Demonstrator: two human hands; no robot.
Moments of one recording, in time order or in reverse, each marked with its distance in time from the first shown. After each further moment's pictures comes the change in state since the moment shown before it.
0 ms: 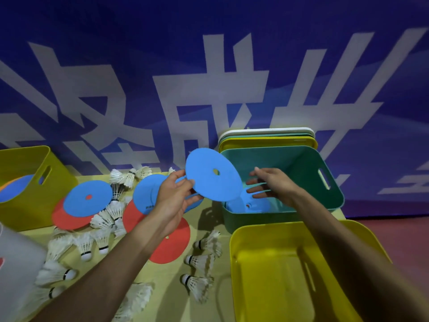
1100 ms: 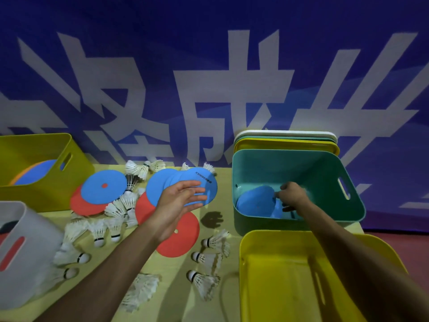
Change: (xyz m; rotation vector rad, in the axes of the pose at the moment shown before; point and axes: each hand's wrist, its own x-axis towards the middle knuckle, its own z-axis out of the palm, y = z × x) left_hand -0.004 -0.008 -0.041 0.169 -0.024 -0.052; right_hand 0.040 0.036 -0.009 -0.498 0.268 0.193
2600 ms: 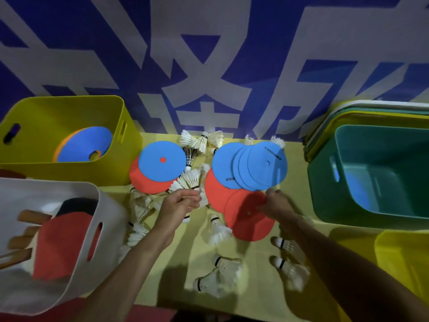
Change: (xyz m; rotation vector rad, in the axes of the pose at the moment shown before) left_hand 0.048 -0.062 -0.248 0.212 0.139 -0.136; right_hand -0.041 -0.086 0.277 -0.498 -0.157 -0.099
